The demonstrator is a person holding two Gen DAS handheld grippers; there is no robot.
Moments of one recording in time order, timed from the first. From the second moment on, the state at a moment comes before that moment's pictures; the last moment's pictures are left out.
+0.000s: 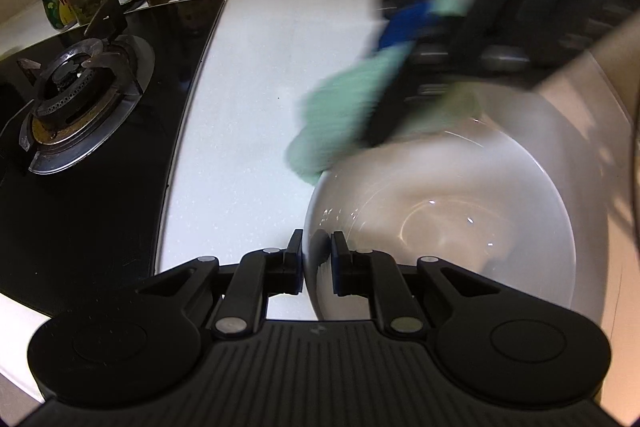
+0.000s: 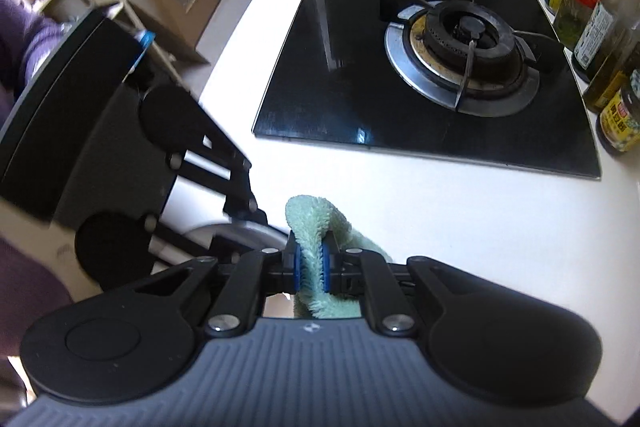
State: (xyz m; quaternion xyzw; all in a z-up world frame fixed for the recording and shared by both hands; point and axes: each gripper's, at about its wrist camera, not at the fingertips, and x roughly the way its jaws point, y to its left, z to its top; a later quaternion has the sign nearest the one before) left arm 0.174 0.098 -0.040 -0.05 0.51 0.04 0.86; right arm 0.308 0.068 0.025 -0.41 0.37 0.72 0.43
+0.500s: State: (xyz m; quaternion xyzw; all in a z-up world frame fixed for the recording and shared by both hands) left arm 0.173 0.095 -0.041 -0.03 0.51 0.03 0.86; right arm 0.286 0.011 0.030 -0.43 0.34 0.65 0.52
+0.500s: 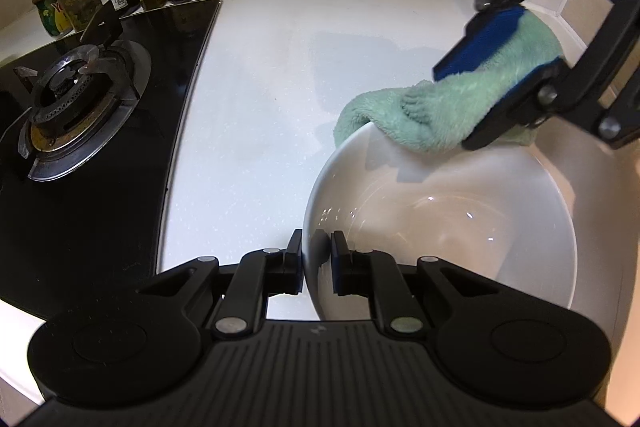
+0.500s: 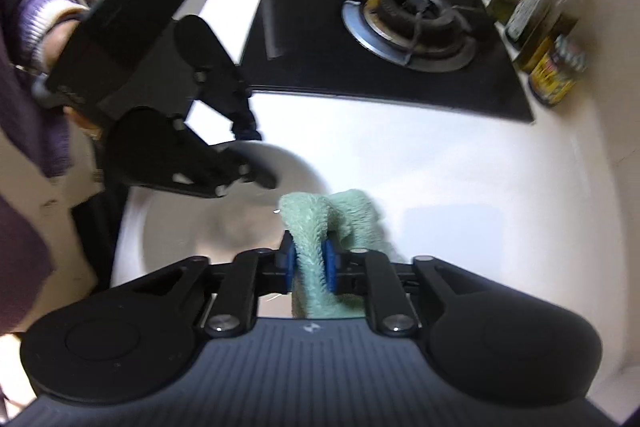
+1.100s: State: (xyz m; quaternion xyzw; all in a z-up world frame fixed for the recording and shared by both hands) left arm 0.171 0.095 -0.040 -0.03 0.51 0.03 0.86; right arm 0.295 0.038 0.003 -0.45 0.37 0.62 0.52
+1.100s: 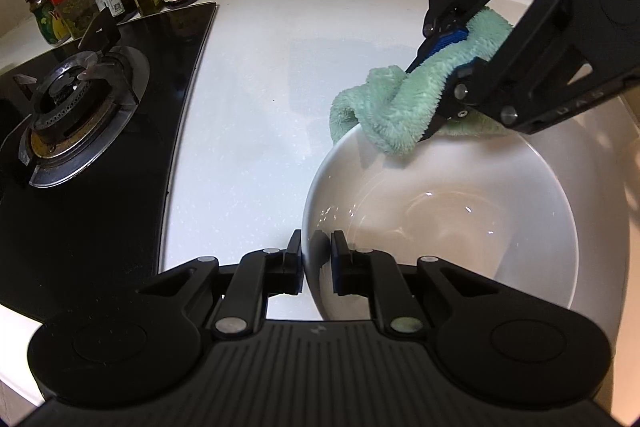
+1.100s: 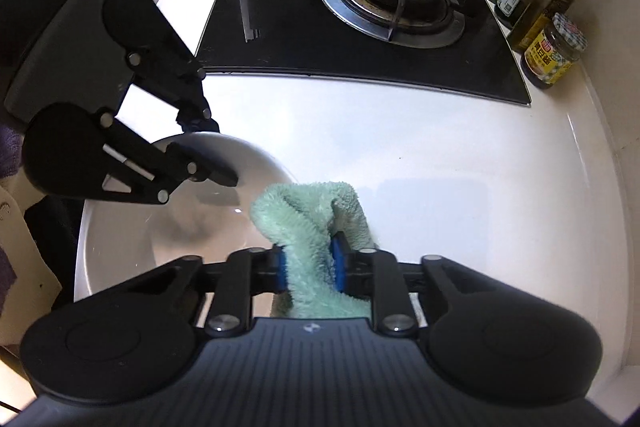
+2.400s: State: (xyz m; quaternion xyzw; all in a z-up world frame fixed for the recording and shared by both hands) left arm 0.209 0.106 -0.045 -0.09 0.54 0.05 0.83; right arm 0.301 -0.013 -0.010 -0.31 0.46 0.43 0.71
